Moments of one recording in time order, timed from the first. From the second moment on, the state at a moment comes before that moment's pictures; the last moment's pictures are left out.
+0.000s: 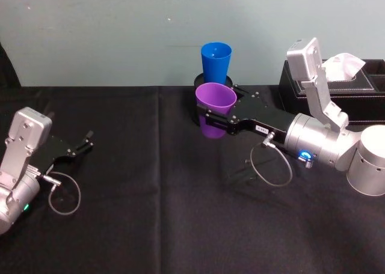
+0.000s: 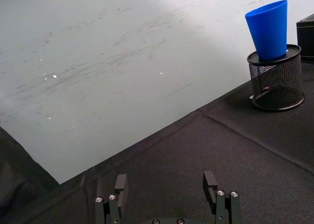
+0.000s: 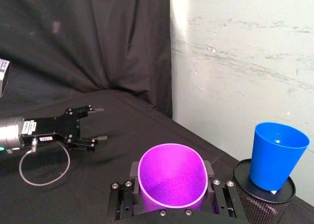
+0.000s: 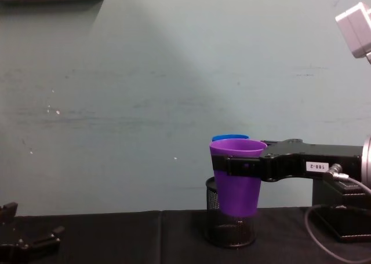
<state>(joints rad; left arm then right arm) -0.20 0.60 0.45 -1.41 -0.25 -0.12 0.03 0.45 0.45 -0.48 -1.43 0.46 0.09 0.56</state>
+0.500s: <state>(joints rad) -0.20 0.60 0.45 -1.41 -0.25 -0.12 0.03 0.45 0.45 -0.48 -1.43 0.46 0.09 0.56</state>
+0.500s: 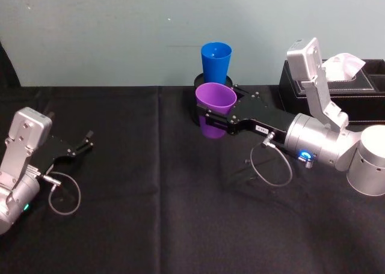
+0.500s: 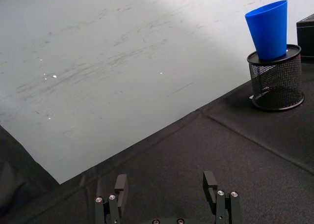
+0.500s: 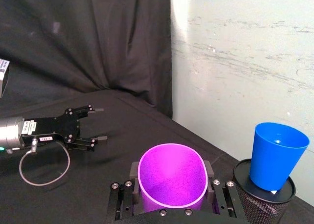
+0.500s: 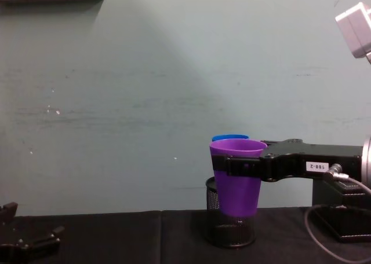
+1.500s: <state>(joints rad) -0.20 0.60 0.45 -1.41 -0.25 -0.12 0.03 0.46 0.44 -0.49 -1.41 0.47 0.08 0.55</state>
